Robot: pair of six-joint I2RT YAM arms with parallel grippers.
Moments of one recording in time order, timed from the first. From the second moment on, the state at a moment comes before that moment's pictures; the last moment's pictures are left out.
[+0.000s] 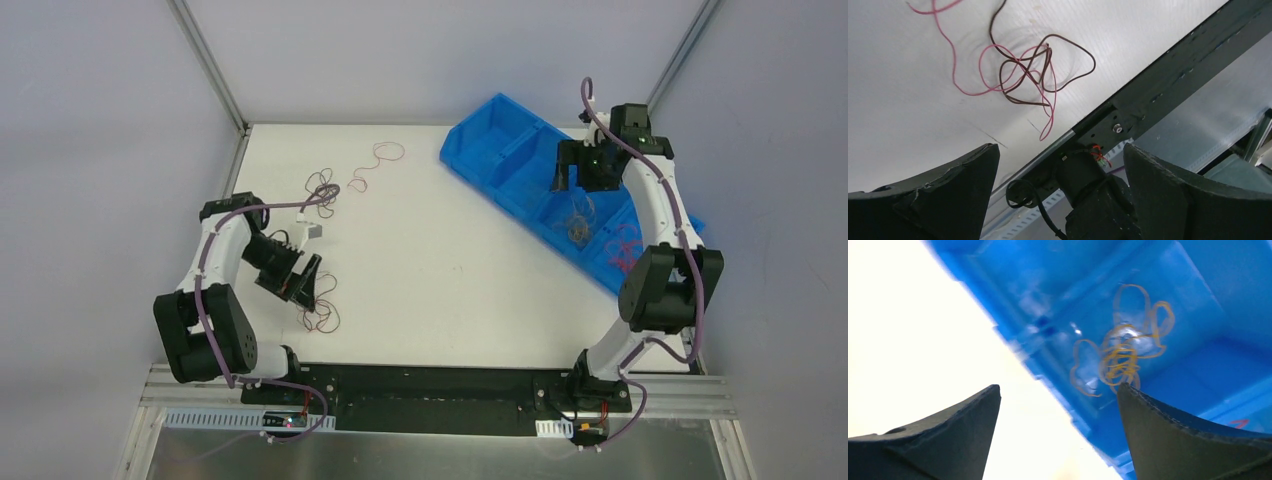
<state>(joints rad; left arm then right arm) 0.22 1.38 1.06 -1.35 0.47 0.71 -0.07 1.74 1.61 -0.89 -0.22 -0.11</state>
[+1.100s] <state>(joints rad) -0.17 1.55 1.10 -0.95 0.89 0.37 0.45 1.76 1.40 -0.75 -0.67 0.12</state>
